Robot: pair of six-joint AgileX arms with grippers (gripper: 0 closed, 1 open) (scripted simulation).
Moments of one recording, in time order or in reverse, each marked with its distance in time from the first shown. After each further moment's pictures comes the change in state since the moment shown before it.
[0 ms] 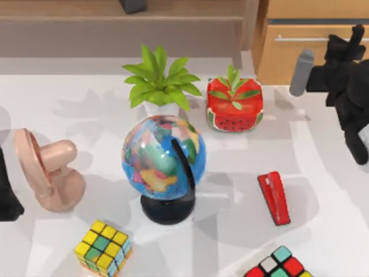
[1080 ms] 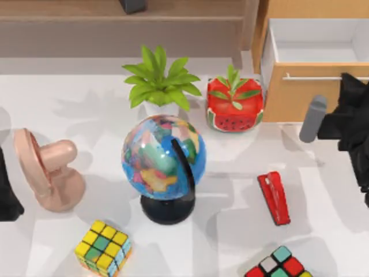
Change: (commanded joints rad) left arm 0.000 0.000 0.000 0.000 0.000 0.000; right arm 0.067 -0.164 -0.419 0.245 0.065 0.000
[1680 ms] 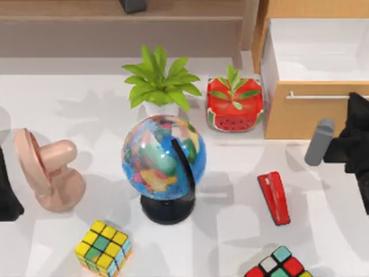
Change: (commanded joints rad) left arm 0.000 0.000 0.000 0.000 0.000 0.000; right arm 0.044 -0.046 -0.171 0.119 0.052 0.000
